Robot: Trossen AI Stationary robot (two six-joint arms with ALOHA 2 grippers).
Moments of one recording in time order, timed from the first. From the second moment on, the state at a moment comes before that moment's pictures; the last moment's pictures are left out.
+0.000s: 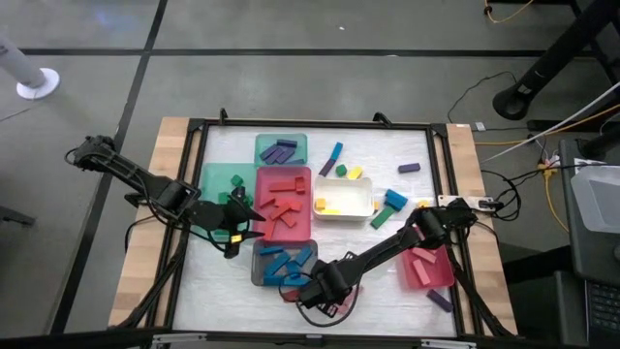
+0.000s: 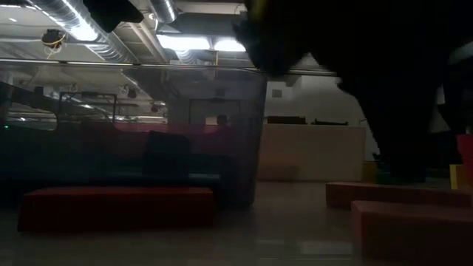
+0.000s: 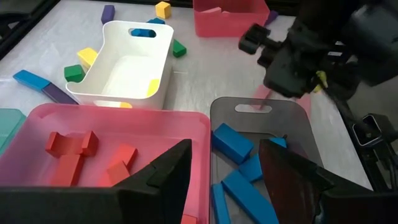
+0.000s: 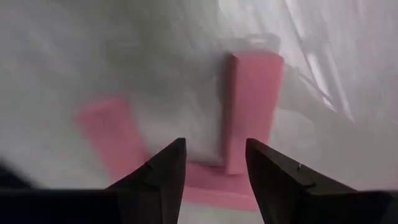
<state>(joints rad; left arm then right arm) -0.46 1.01 0.81 -0.40 -0.40 -0.34 0.50 2.38 2.08 -1.34 -0.13 1.04</state>
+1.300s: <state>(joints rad) -0.46 1.01 0.81 -0.40 -0.40 -0.32 0.48 2.26 1.90 -1.54 -0.12 0.91</state>
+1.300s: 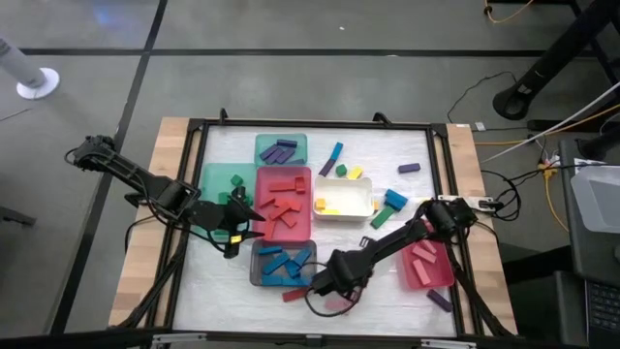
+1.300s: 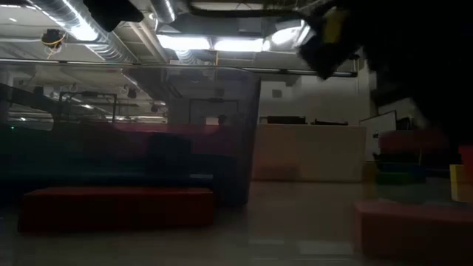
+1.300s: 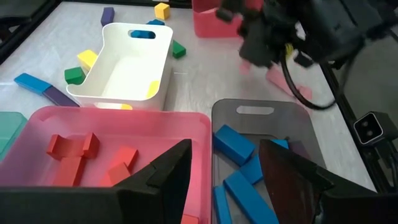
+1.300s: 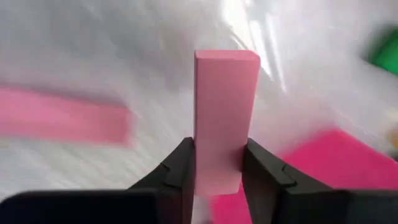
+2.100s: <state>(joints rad) -0.19 1.02 0.81 -0.10 -0.37 -0.22 0.53 1.62 1.35 -1.54 -0.12 1.22</state>
